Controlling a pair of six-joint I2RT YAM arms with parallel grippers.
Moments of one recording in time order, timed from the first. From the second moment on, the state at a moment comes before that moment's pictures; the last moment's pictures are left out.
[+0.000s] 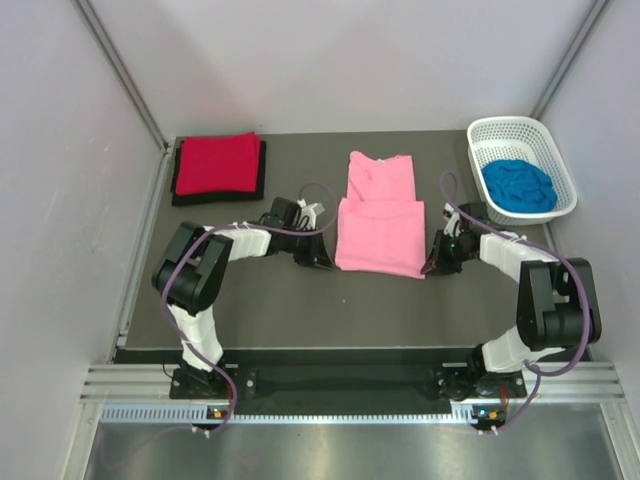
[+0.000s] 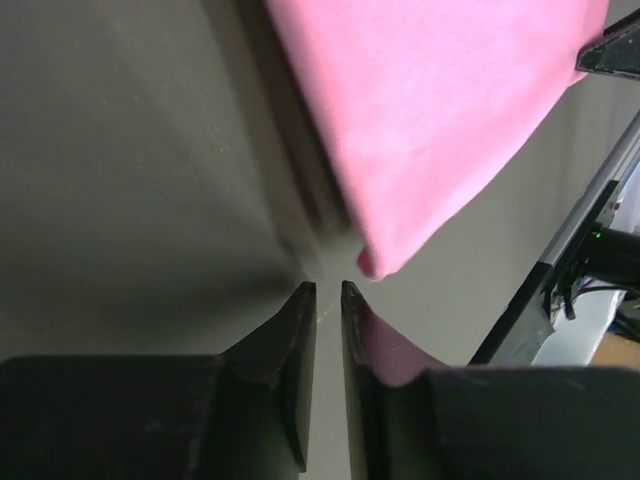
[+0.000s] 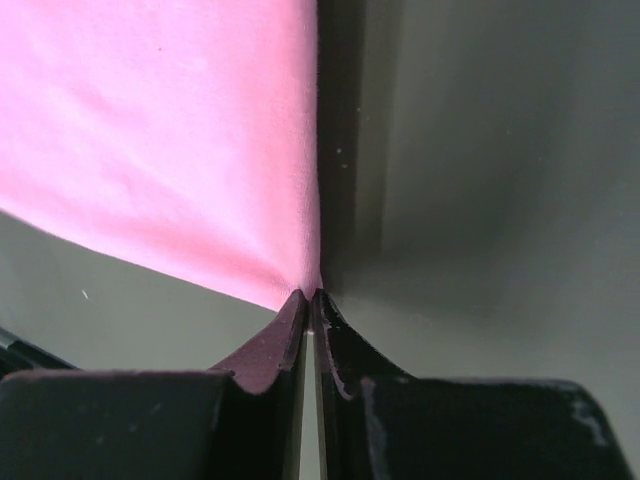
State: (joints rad) left arm -0.43 1.87 0.99 -0.03 0.68 -0.41; right arm 0.06 1.52 0.77 -0.42 -0.41 0.29
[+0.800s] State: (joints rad) left arm -0.58 1.65 0.78 0.22 0.49 -0.85; right arm 0.06 1.31 0.58 -0.36 -0.34 0.70
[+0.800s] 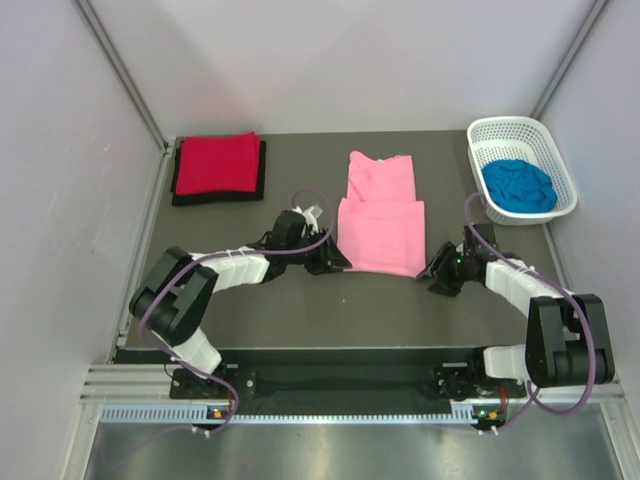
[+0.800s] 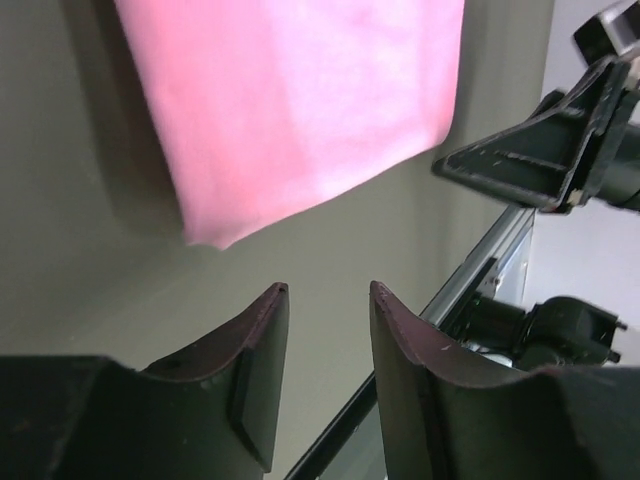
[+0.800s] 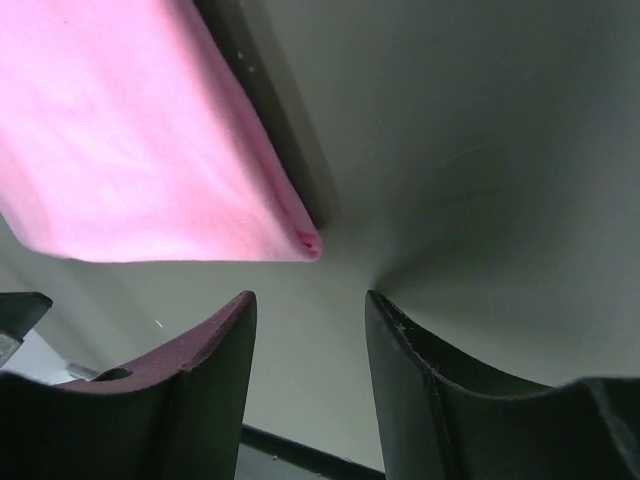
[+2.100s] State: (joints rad) left arm -0.66 1.71 0.80 0.15 0.21 -0.97; right arm 0.06 1.19 0.42 -0.13 -0.25 0.87
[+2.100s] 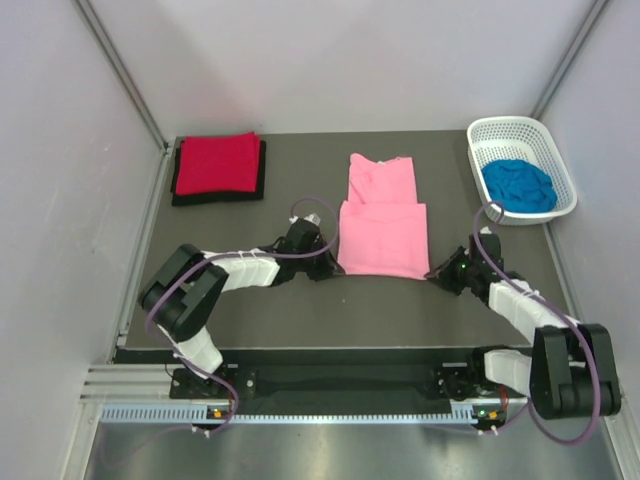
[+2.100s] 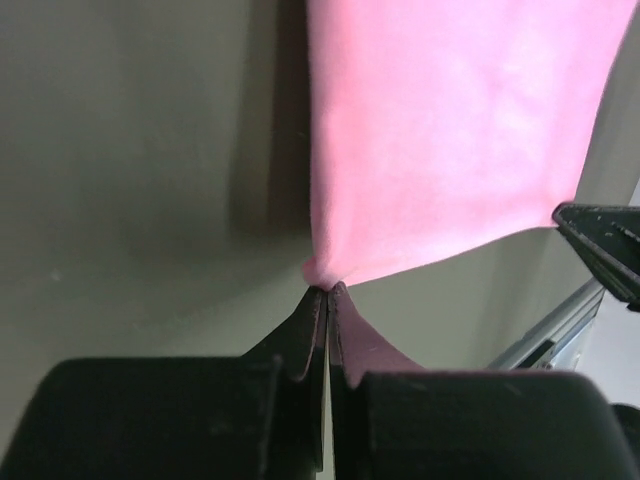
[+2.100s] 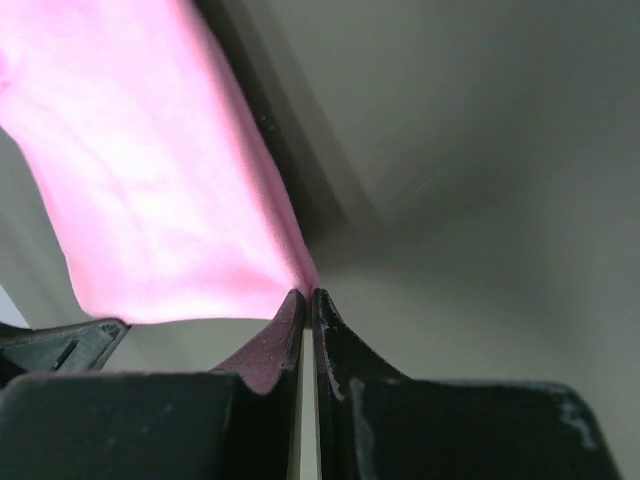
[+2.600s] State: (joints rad) left arm -0.88 1.27 0.78 -0.11 0.02 -0.95; right arm 0.06 0.62 0.47 -0.60 -0.18 0.78
